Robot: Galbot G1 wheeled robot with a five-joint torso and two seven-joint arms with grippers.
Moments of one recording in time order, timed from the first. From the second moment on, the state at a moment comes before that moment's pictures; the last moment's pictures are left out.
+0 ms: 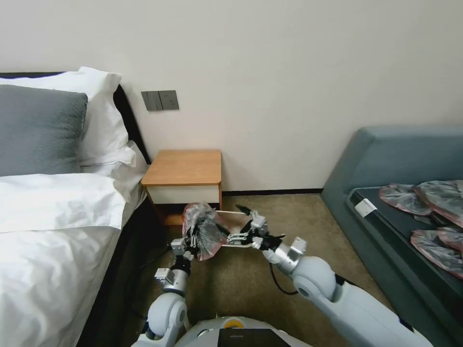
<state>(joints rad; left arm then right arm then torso) 1.61 -1.41 -0.37 -2.03 -0.36 -0.12 -0.07 -1.12 0.82 -0.03 2.19 0.58 -0.02 -0.11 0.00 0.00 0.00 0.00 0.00</state>
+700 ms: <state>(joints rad) 1.61 -1.40 -0.39 -2.05 -0.37 -0.13 -0.07 -0.97 0.90 -0.21 2.02 0.58 -0.05 -0.07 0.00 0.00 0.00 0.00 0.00</state>
